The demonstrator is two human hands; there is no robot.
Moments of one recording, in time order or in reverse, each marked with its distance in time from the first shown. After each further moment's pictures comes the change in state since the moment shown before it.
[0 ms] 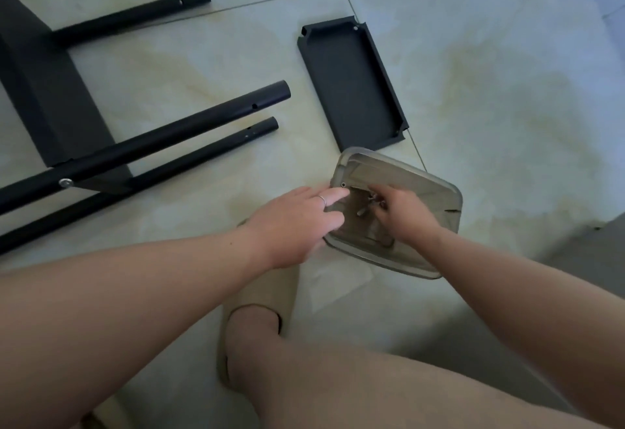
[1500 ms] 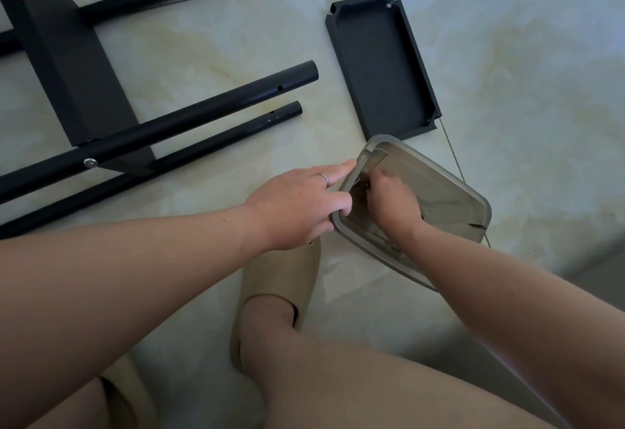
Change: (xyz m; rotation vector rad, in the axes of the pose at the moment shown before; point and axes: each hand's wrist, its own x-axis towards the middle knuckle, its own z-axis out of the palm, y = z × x) left_hand -0.017 -0.021 -0.007 -0.072 0.016 -0.075; right_hand 0.026 -0.050 0.039 -0.128 0.108 -0.024
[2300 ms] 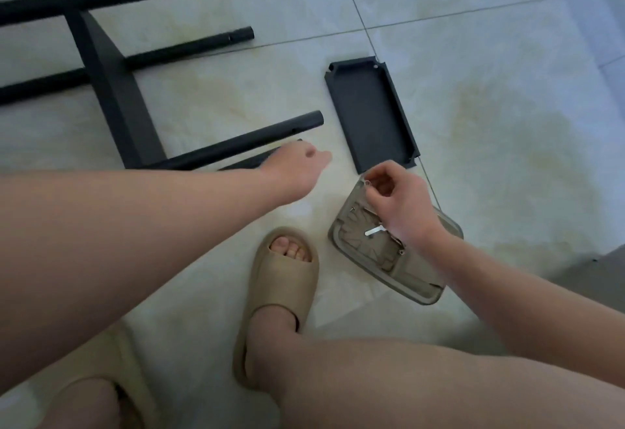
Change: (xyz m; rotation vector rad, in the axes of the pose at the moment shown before) left_hand 0.008 -0.004 -0.082 -0.910 0.189 -0.694; right_hand -0.056 -0.041 -0.111 0.638 0.260 -0.068
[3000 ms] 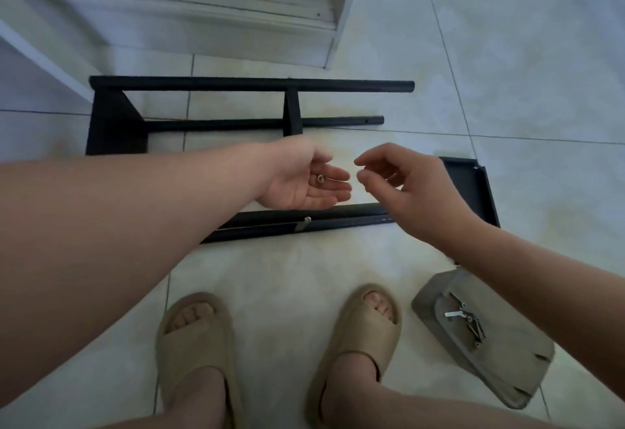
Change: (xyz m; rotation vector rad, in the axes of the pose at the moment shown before) left_hand -0.094 -0.057 -0.217 -0.907 -0.181 -0.327; right_hand -0.002 -0.255 0.068 -0.001 -0.281 -0.567
